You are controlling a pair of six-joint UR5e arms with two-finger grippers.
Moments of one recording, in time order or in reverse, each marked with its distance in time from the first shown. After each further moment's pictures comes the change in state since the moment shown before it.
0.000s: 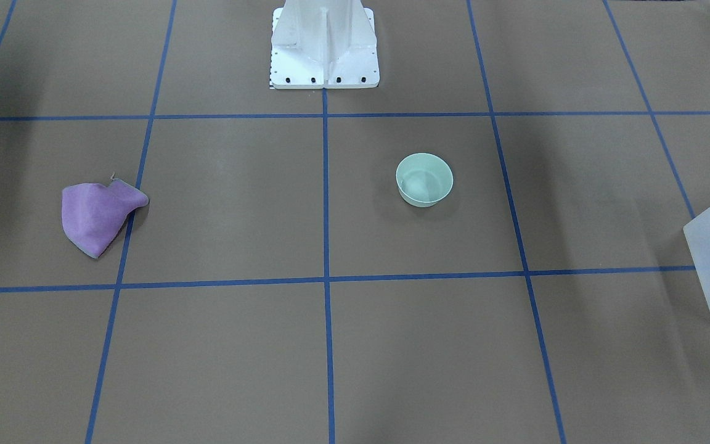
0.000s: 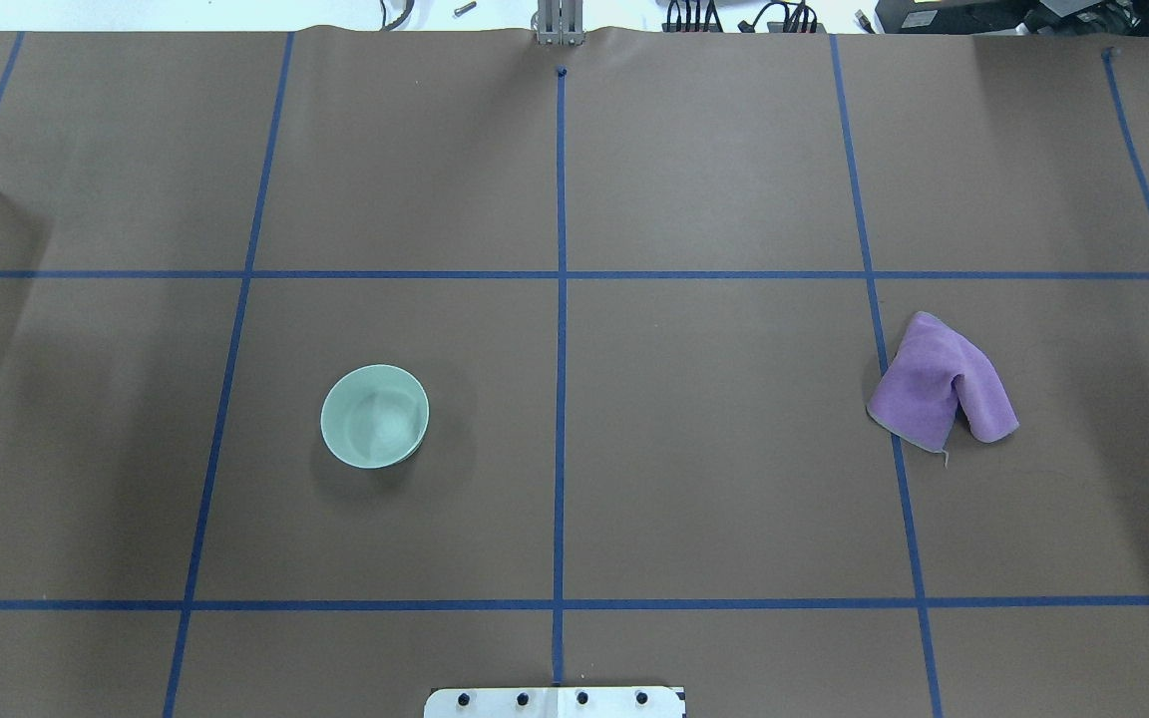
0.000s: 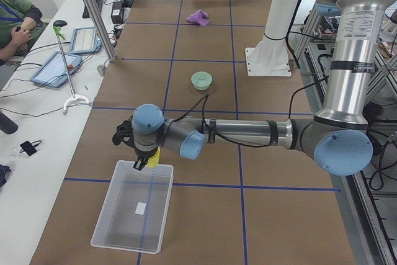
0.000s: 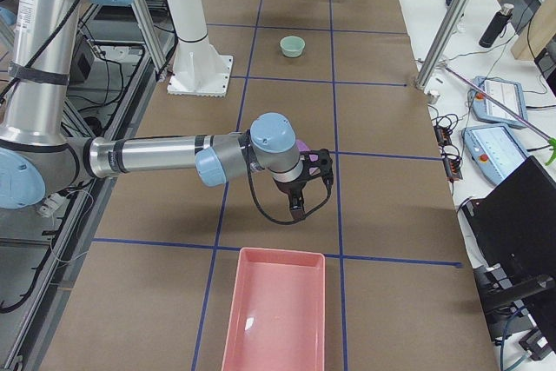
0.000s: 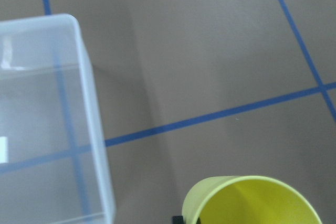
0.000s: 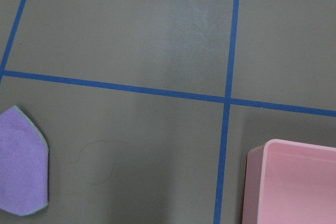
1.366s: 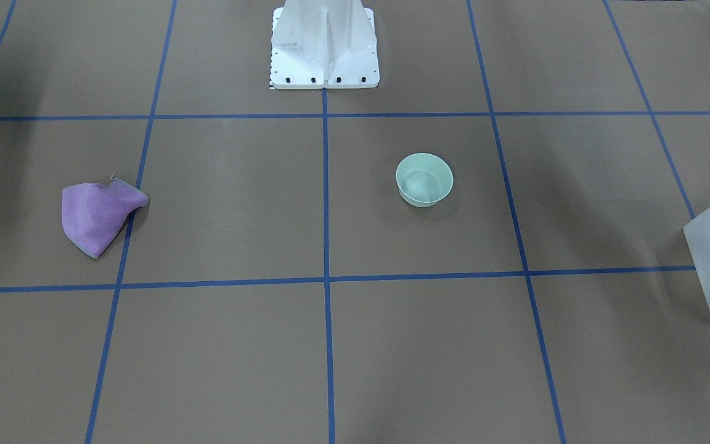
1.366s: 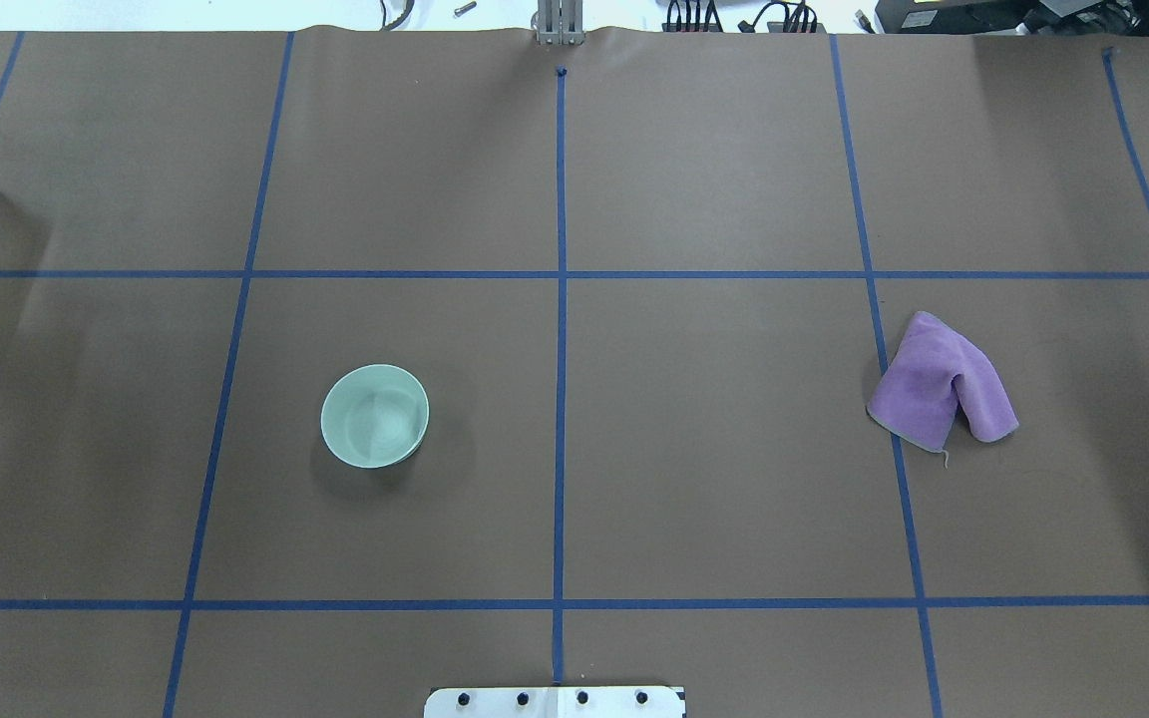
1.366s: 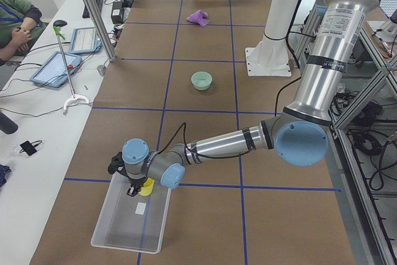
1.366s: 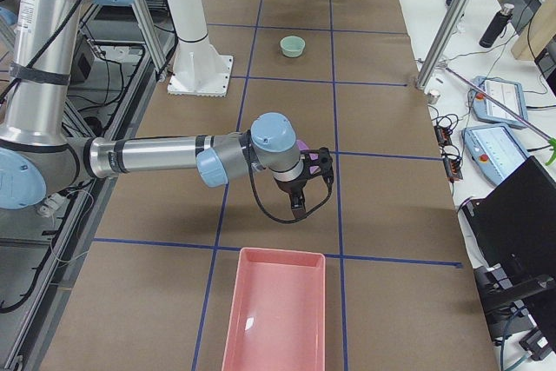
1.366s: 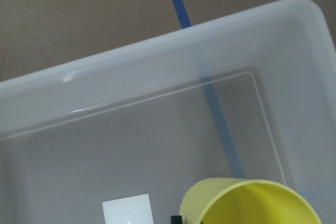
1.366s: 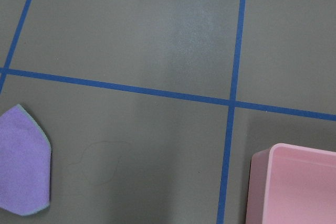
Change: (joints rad) left arm 0.153 -0.083 0.360 -0.336 0.100 -0.125; right arm -0.010 -0.001 -0.001 0.021 -0.002 0.002
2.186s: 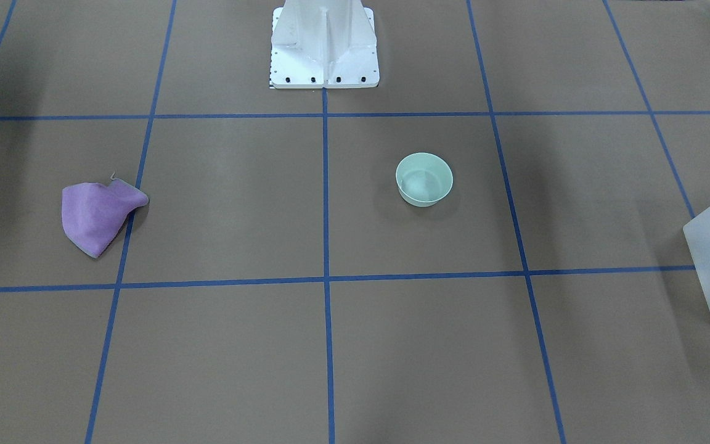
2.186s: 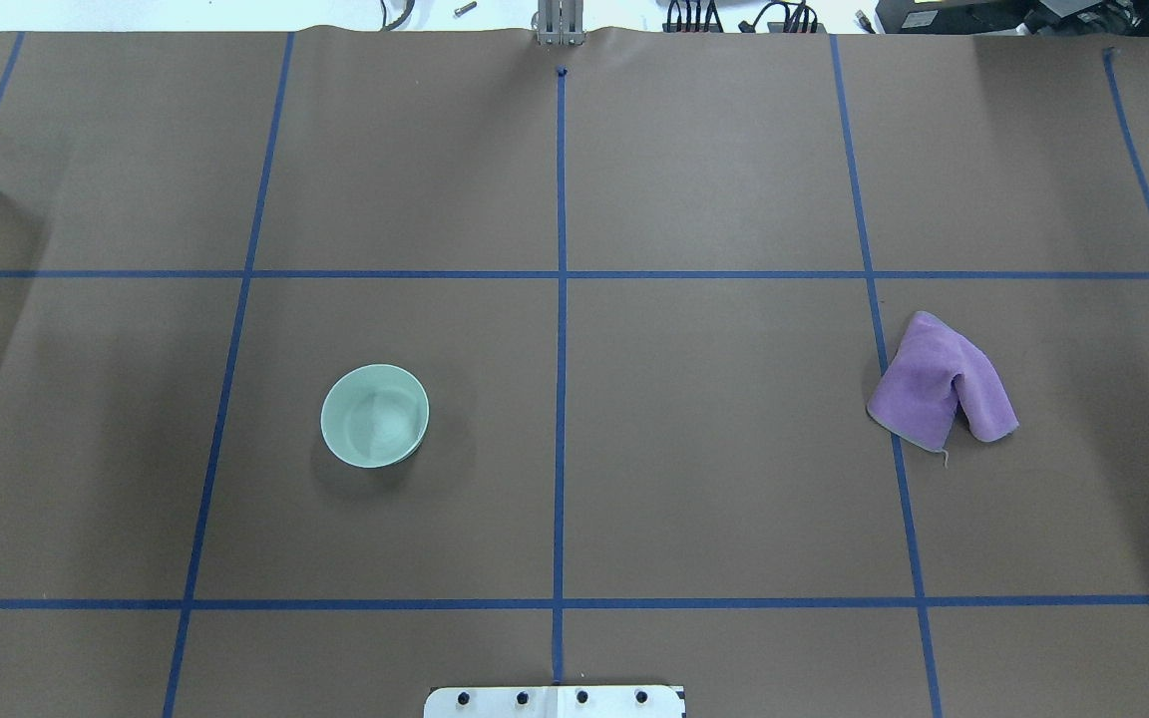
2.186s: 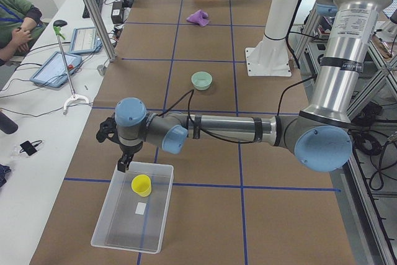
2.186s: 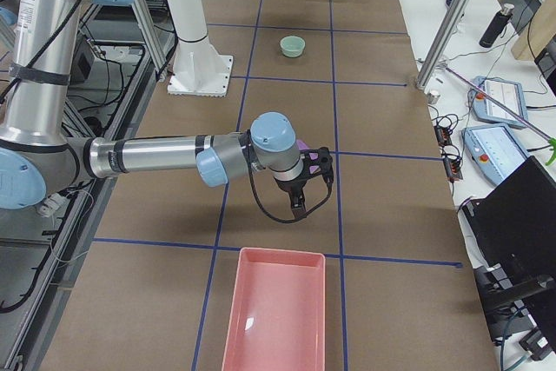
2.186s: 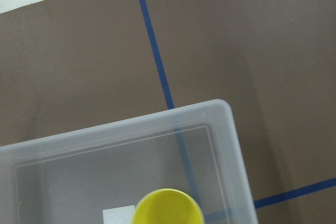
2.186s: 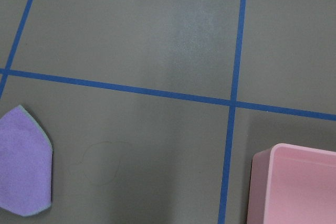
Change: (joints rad) left arm -0.127 0.085 -0.513 0.404 -0.100 -0.064; right arm -0.001 0.000 0.002 0.000 0.003 0.005
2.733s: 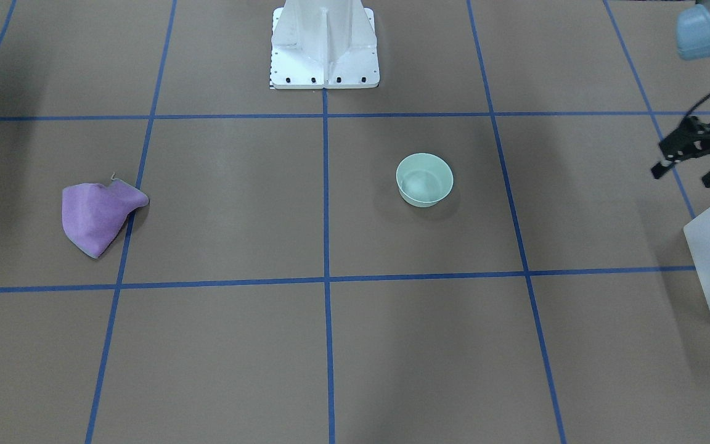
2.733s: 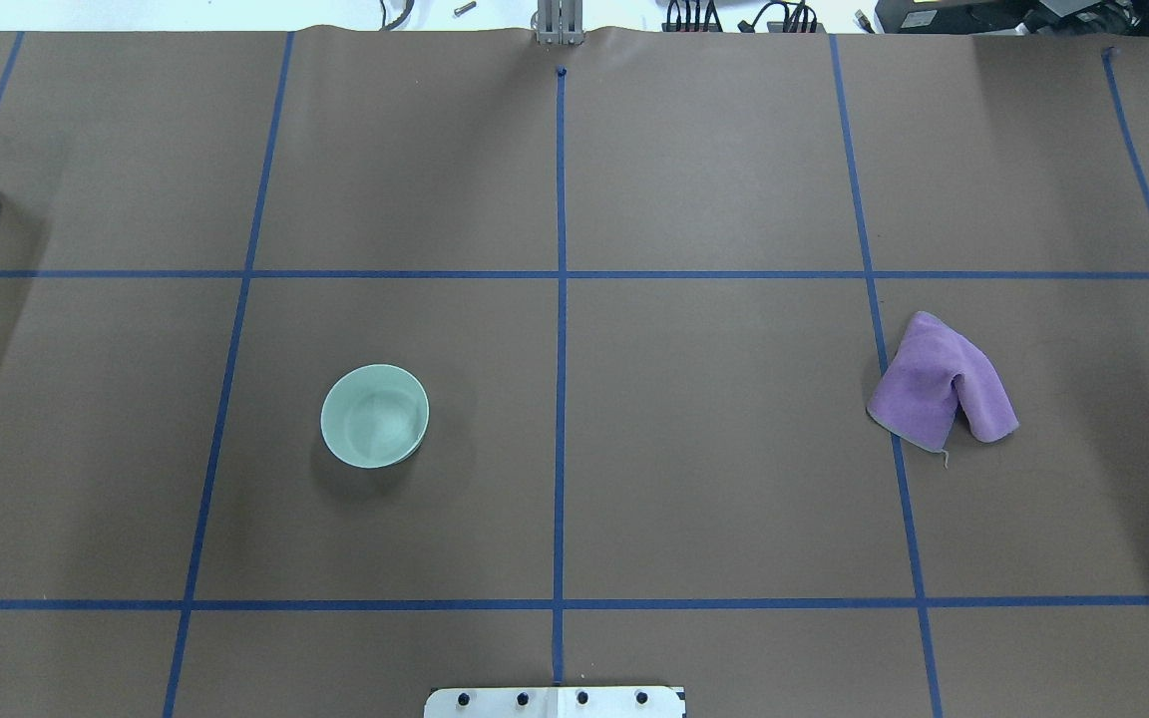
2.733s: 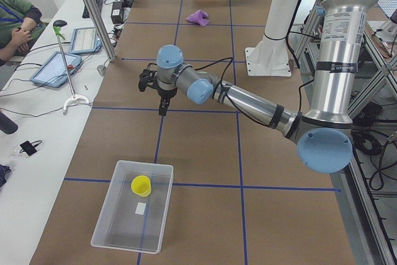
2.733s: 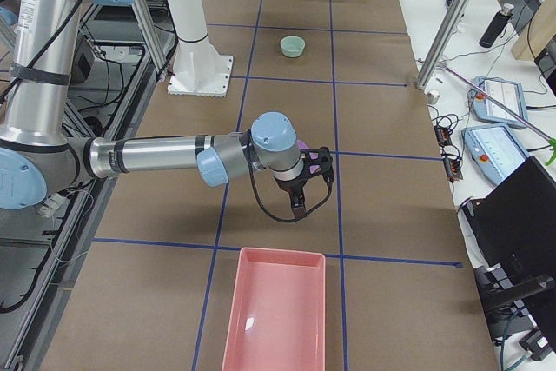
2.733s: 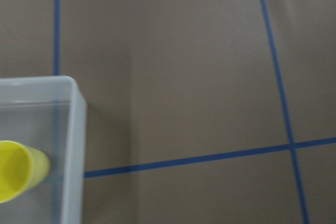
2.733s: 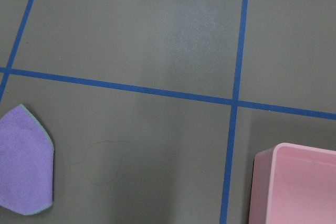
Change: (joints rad) left arm 0.368 0.099 -0.437 0.049 0.060 -0.535; right arm -0.003 0.000 0.000 0.000 0.001 0.001
